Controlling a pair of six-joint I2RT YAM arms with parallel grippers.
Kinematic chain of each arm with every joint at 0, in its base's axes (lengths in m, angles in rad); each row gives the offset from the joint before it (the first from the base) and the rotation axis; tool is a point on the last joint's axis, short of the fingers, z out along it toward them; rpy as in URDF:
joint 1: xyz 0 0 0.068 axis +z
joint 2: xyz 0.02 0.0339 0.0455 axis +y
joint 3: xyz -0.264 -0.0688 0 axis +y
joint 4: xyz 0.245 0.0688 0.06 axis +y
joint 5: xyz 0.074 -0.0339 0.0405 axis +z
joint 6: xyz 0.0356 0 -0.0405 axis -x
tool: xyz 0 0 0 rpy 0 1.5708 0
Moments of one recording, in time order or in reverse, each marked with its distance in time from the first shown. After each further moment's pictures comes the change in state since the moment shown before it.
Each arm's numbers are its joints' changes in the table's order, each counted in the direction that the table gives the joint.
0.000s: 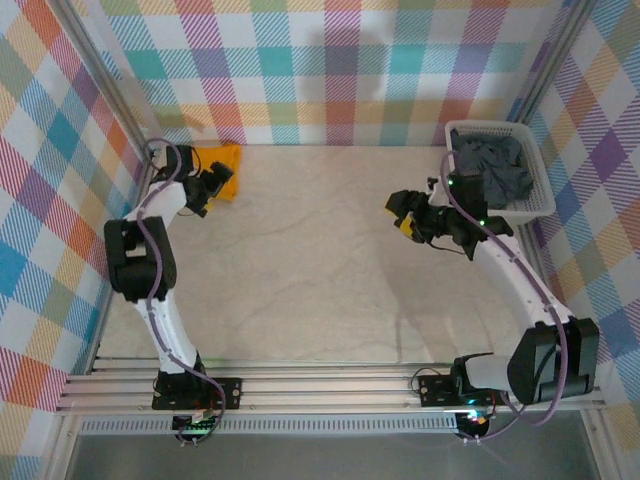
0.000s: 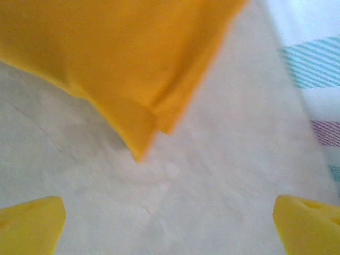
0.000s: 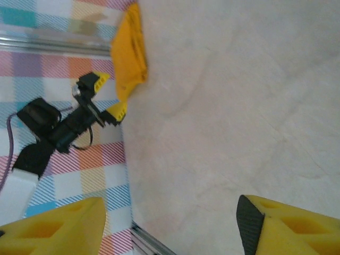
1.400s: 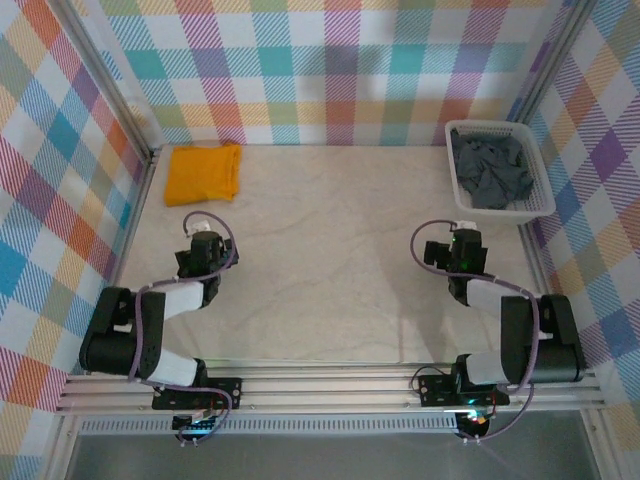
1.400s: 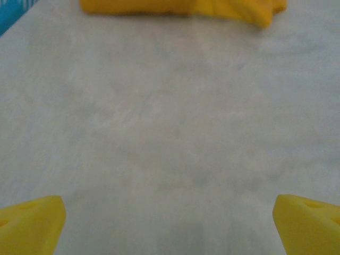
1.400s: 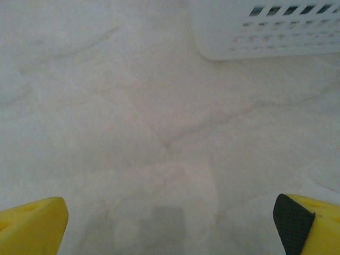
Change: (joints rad) left arm -0.174 -0.444 1.038 -0.834 0.620 -0.589; right arm -0.164 0.142 0.600 -0.724 -0.827 0.781
